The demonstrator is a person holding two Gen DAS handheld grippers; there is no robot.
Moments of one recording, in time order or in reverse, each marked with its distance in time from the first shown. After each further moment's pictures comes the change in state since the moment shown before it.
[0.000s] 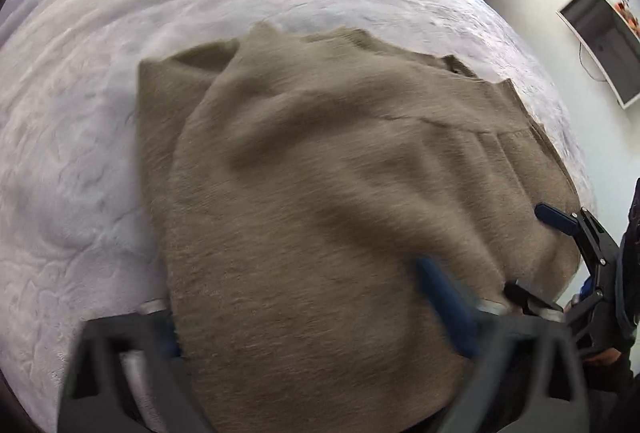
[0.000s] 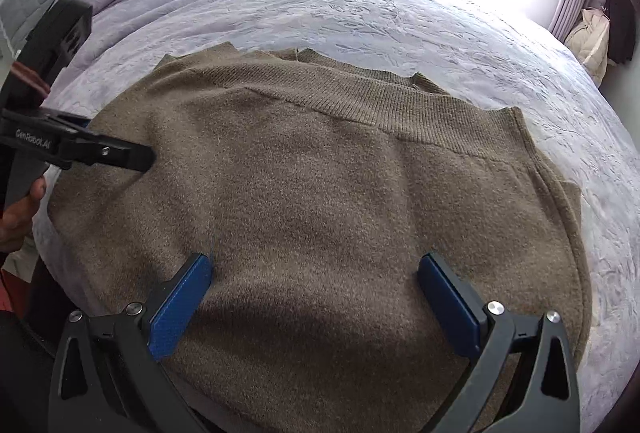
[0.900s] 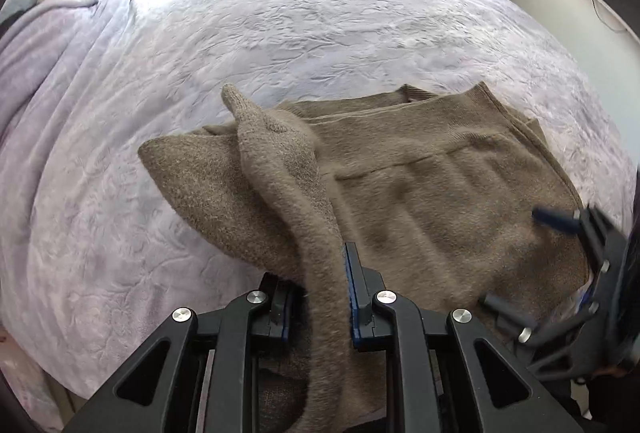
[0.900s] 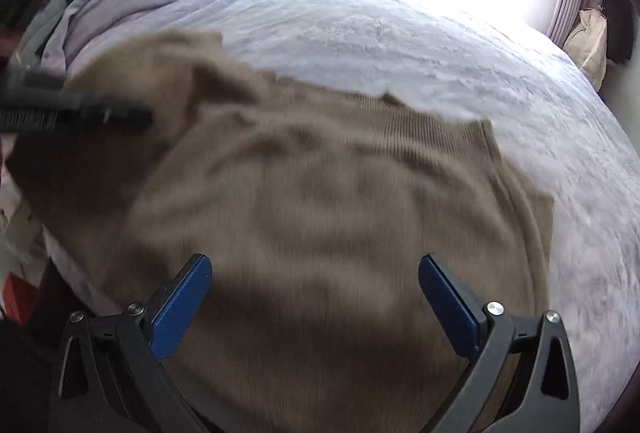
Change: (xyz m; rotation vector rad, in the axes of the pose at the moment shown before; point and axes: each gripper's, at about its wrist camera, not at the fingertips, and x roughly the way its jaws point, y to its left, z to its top) left arm -0.047 -0.105 0.022 0.147 -0.068 0.279; right arm -0.019 -0.024 -0.015 0.004 -0.046 0.017
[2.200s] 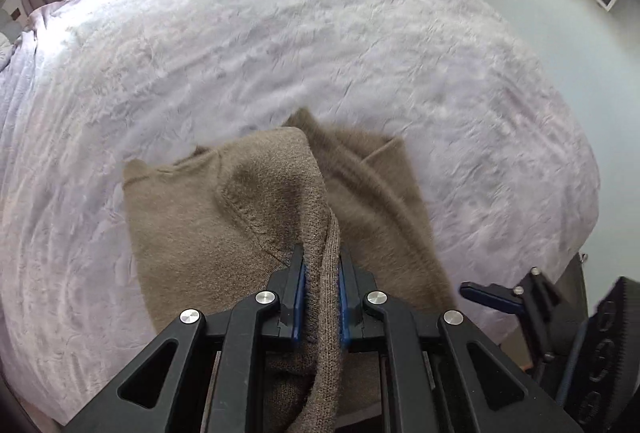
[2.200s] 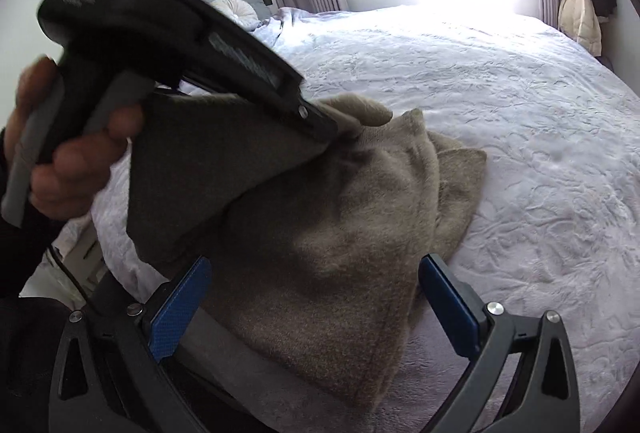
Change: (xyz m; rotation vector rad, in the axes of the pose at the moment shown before) left arm 0.004 -0.185 0.086 0.149 0.090 -0.164; right arm -0.068 -0.084 -0.051 0.147 -0.210 0.214
